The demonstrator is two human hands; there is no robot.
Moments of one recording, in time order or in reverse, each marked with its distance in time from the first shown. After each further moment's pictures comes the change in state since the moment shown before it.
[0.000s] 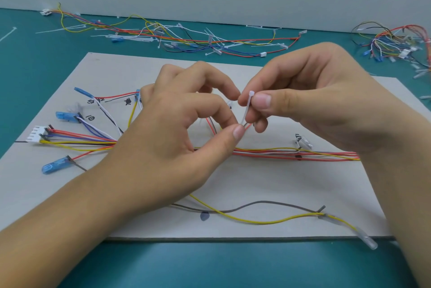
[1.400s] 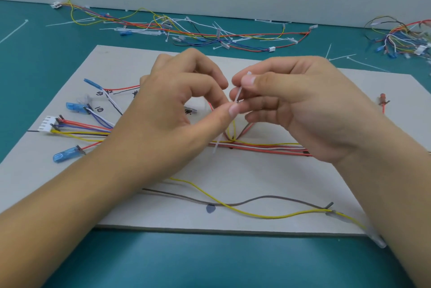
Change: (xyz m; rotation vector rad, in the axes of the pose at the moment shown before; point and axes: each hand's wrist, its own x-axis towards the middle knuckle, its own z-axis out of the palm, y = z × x) left_hand 0.007 -0.014 -0.002 -0.010 0.052 -0.089; right_hand 0.009 0.011 0.029 0.174 0.296 0.237
